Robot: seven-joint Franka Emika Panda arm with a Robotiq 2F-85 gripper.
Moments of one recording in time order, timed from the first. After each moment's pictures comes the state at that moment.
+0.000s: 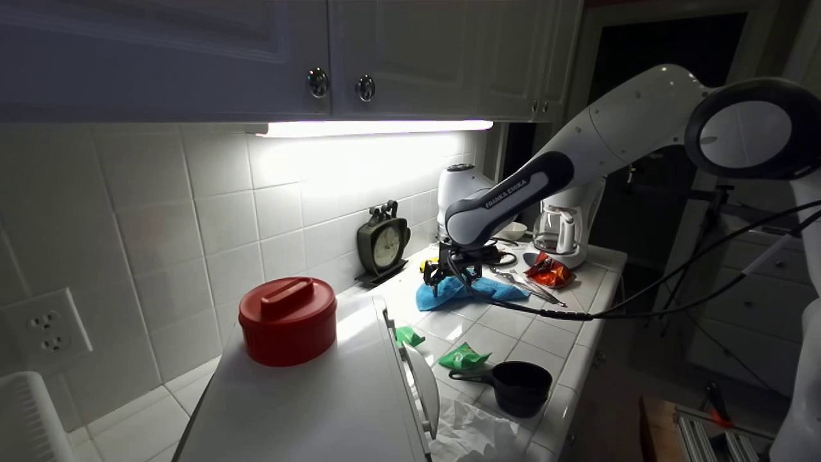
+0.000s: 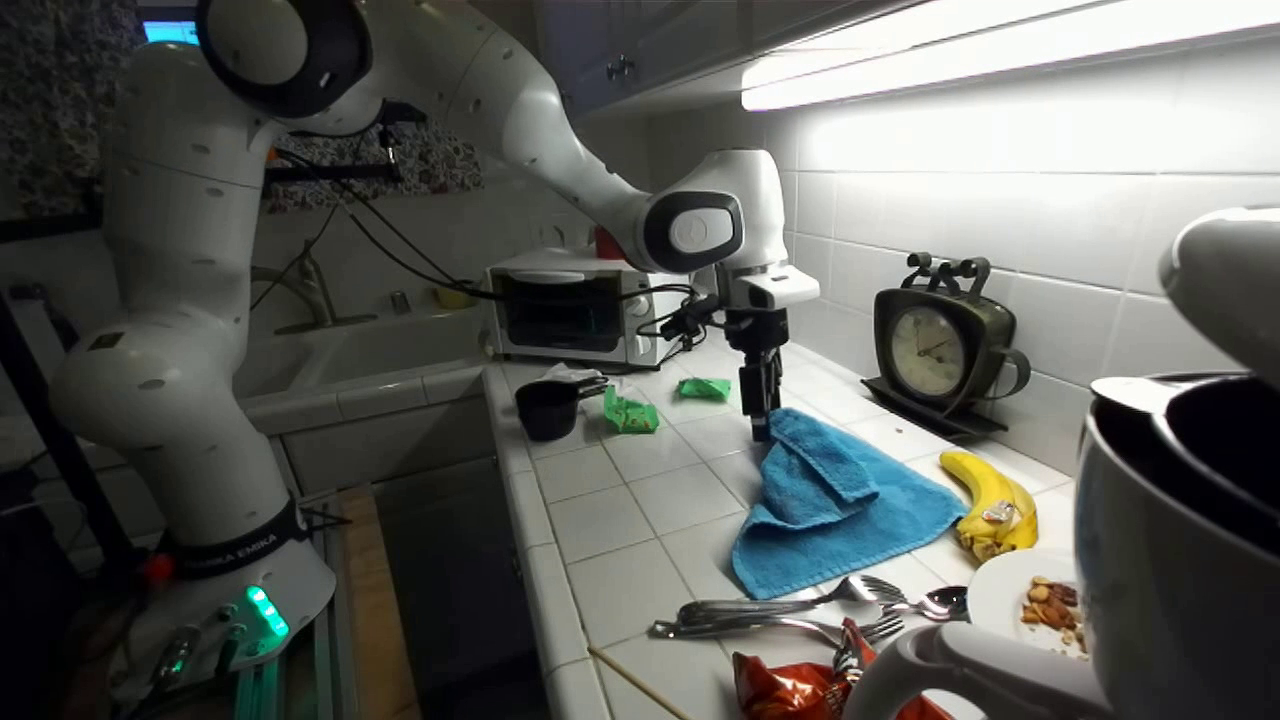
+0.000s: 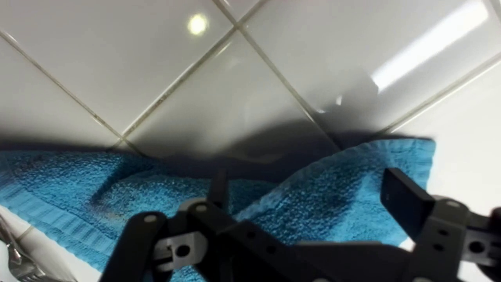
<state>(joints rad) -0.11 0.40 -0.24 -1.86 -0.09 2.35 0.66</state>
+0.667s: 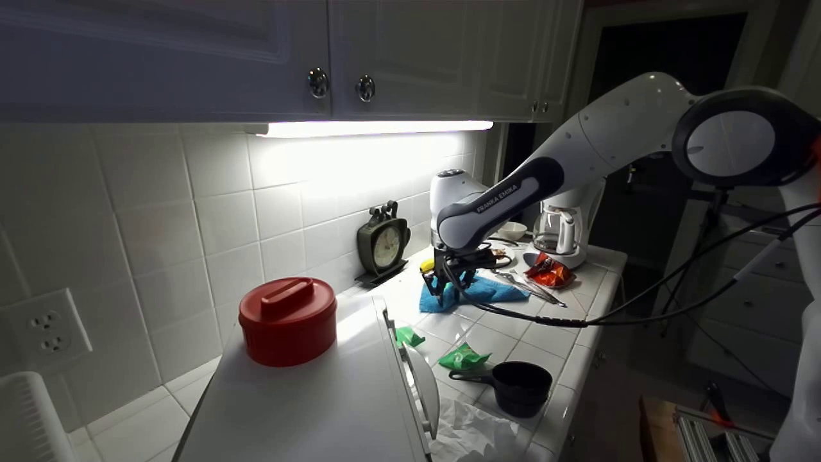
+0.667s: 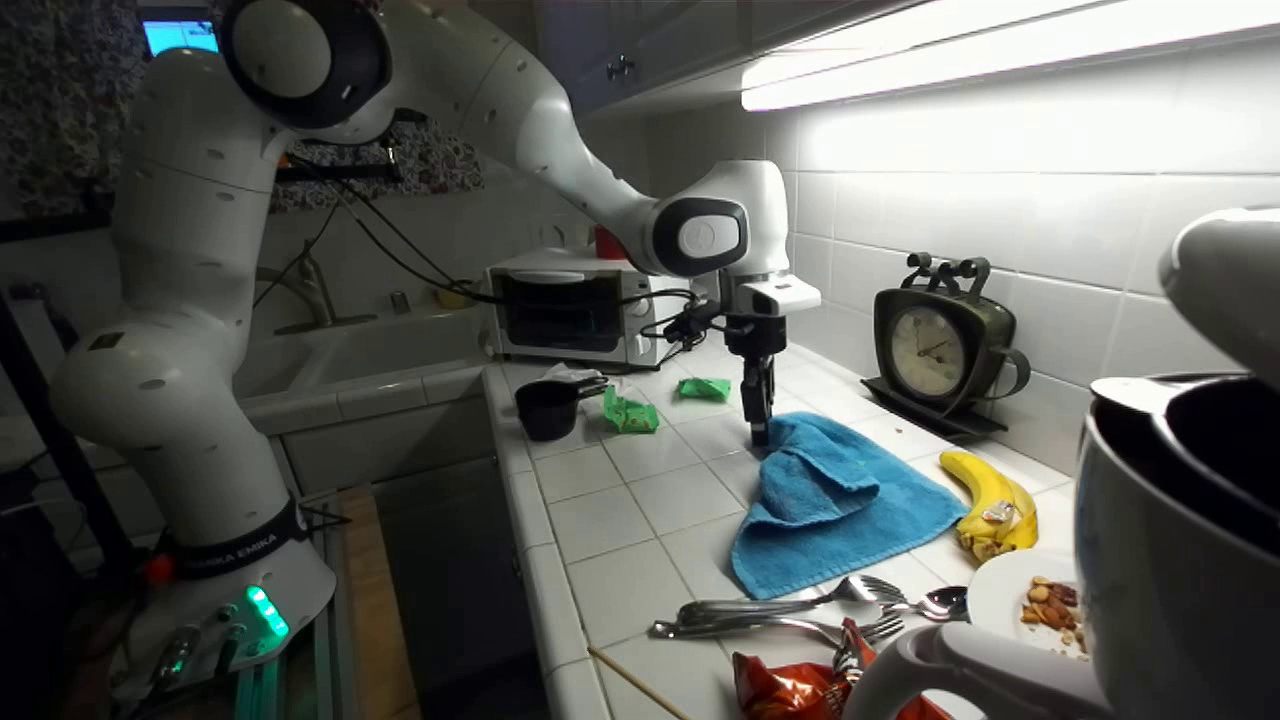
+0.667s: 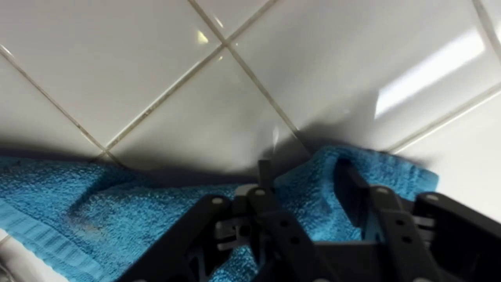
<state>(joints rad) -0.11 0.44 -0.22 -1.82 -0.08 2.29 0.63</state>
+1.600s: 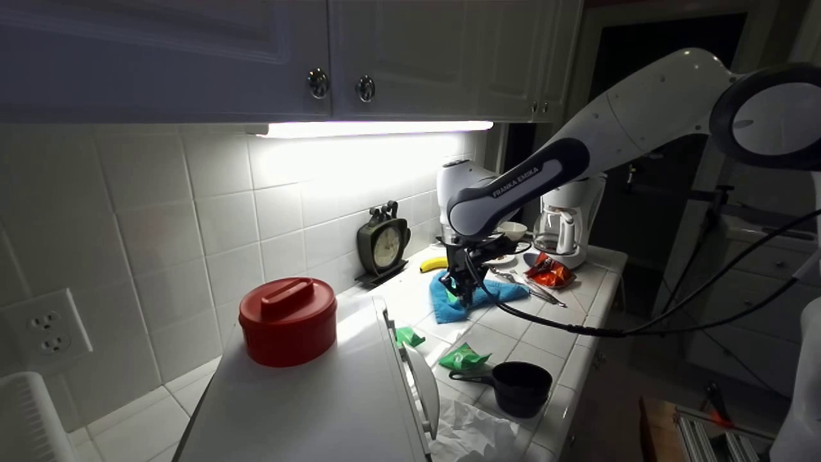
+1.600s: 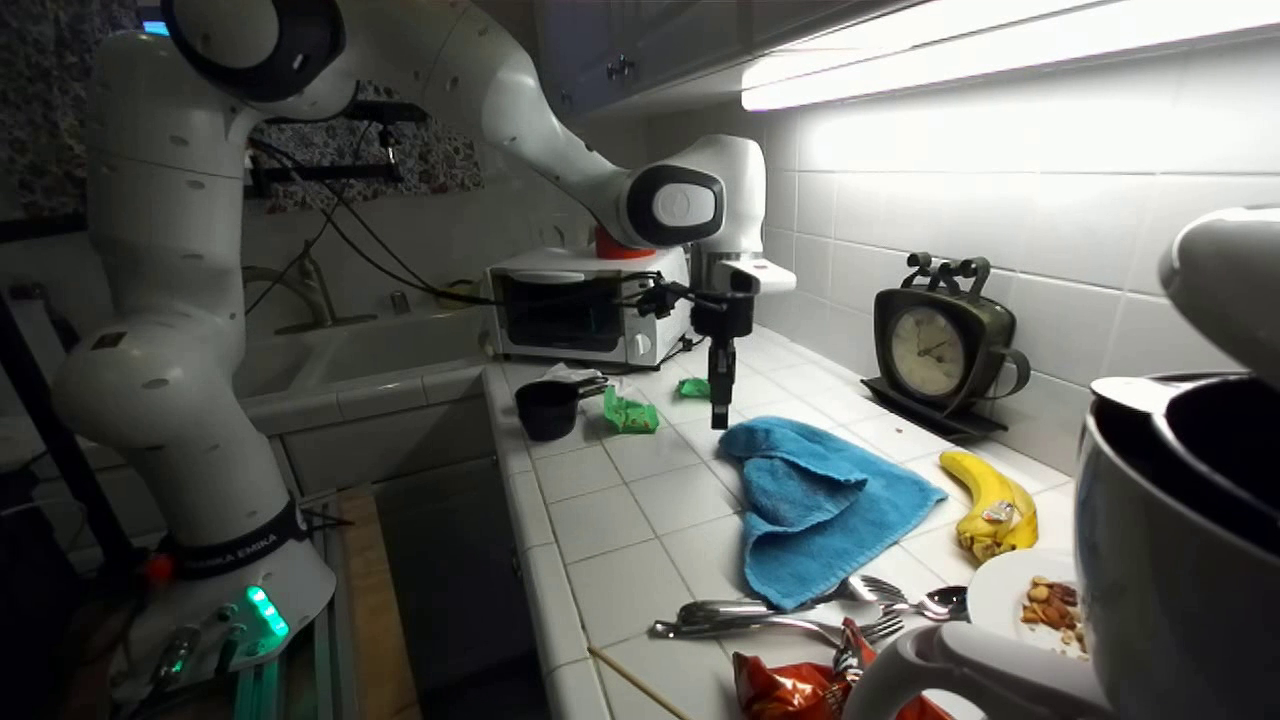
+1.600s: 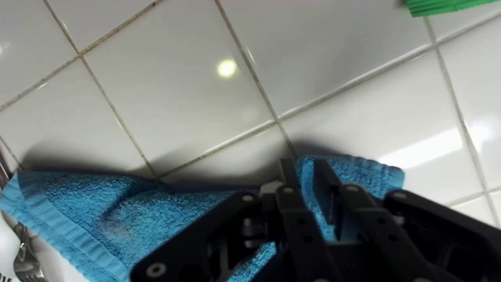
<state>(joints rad) -0.09 0.32 -0.21 -1.91 -0.10 2.14 0.46</state>
